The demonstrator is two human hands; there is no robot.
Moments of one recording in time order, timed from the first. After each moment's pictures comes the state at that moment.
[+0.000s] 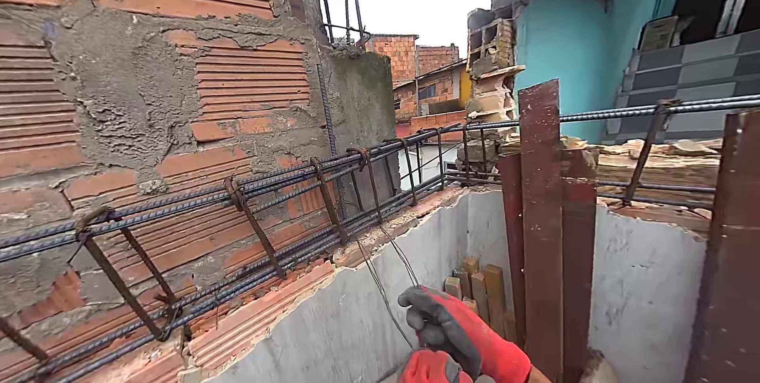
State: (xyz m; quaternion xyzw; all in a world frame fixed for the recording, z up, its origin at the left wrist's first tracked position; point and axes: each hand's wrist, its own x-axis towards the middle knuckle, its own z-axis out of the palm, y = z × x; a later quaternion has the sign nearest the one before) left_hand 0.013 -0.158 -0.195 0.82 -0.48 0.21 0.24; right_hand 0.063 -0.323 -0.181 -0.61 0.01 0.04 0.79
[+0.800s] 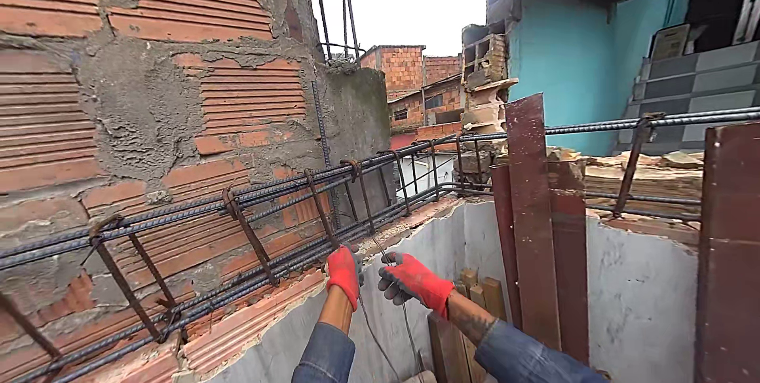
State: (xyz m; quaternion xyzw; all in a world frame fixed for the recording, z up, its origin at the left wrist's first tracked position) left_hand 0.217 -0.213 -0.134 0.67 0.02 -0.04 0.74; right_hand 0.147 -0.349 -0.138 -0.78 0.08 0.02 0.63
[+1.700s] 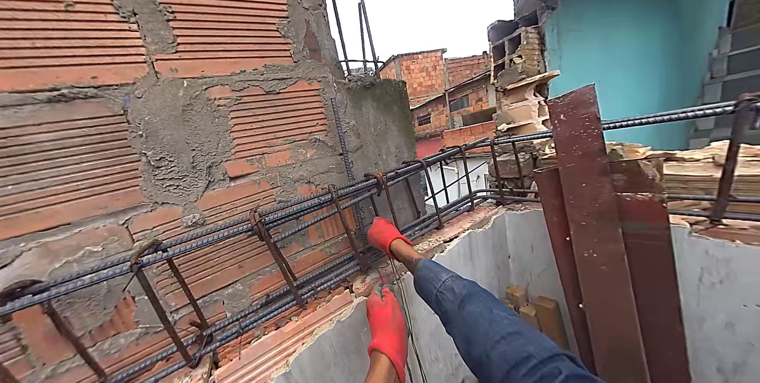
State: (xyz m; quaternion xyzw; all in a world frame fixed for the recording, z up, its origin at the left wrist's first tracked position) left_hand 0.180 -0.212 -0.171 0.77 0.00 0.03 0.64; right_hand 0.296 -0.299 -0.074 -0.93 0.10 -0.12 0.35
